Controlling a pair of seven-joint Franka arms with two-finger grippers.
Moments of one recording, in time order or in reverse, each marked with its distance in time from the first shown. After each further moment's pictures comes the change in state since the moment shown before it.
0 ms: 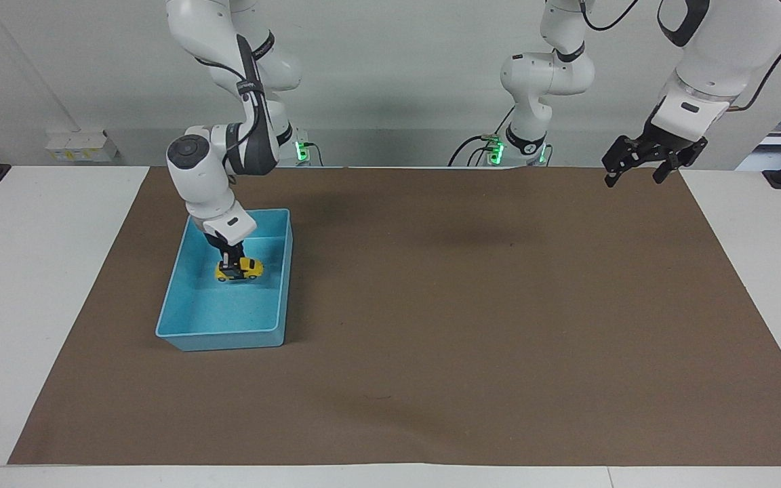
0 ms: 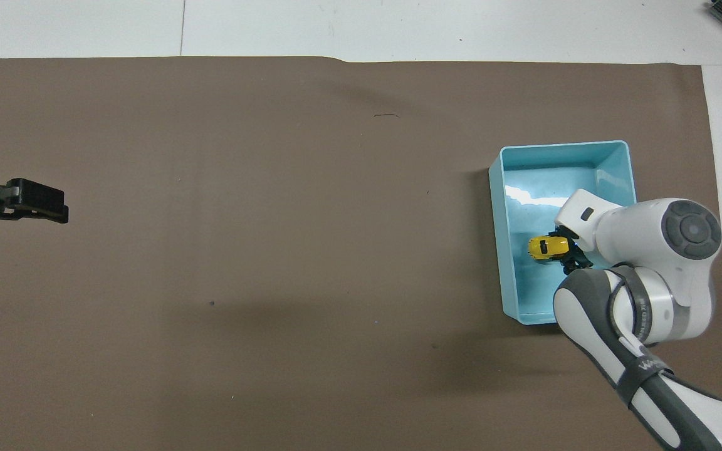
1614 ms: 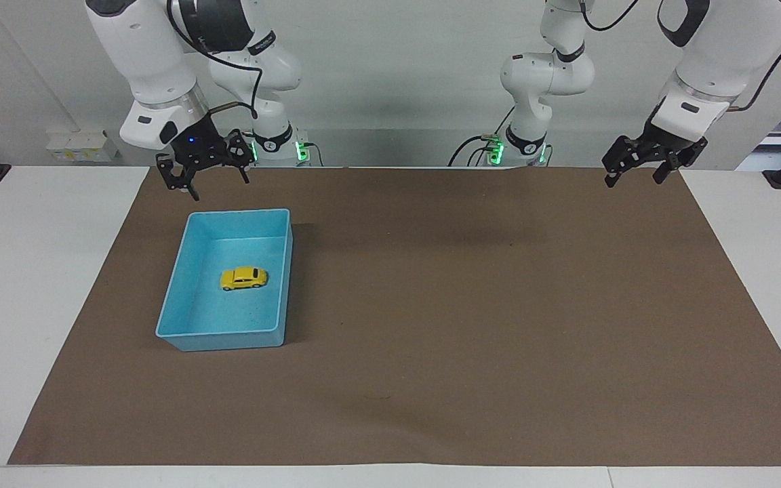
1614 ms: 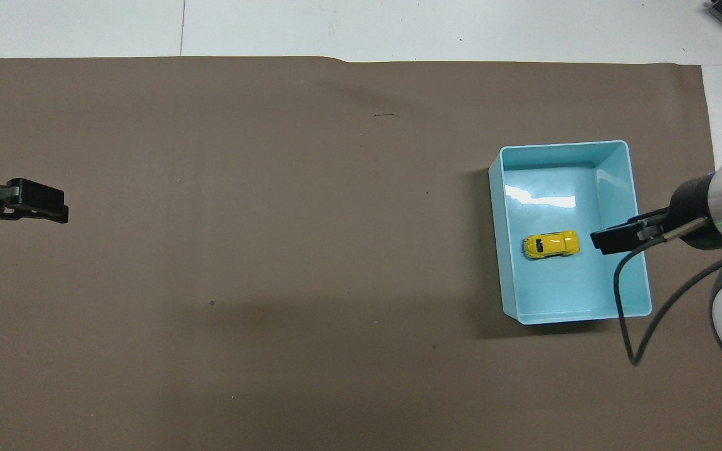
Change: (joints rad) left arm 0.000 0.000 0.000 0.000 0.000 0.000 0.000; right arm 0.002 -0.207 0.025 0.525 0.137 -0.766 1.462
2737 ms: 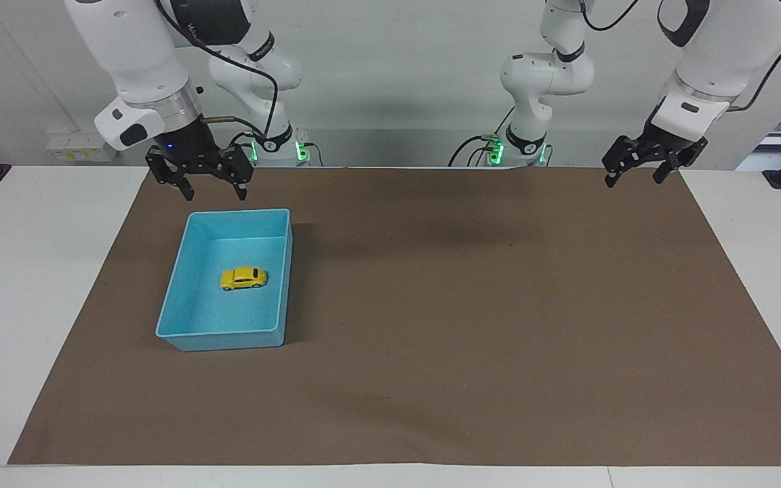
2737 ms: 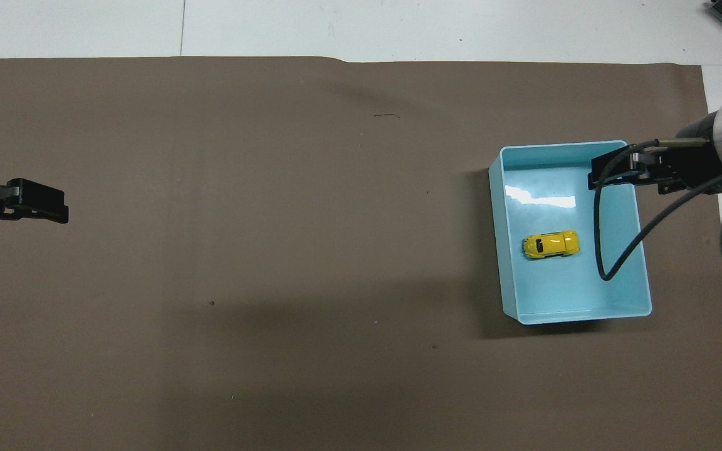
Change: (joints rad) left arm 0.000 0.000 0.000 0.000 0.000 0.000 0.000; right arm 0.026 0.184 0.008 0.298 -0.058 -0.114 0.300
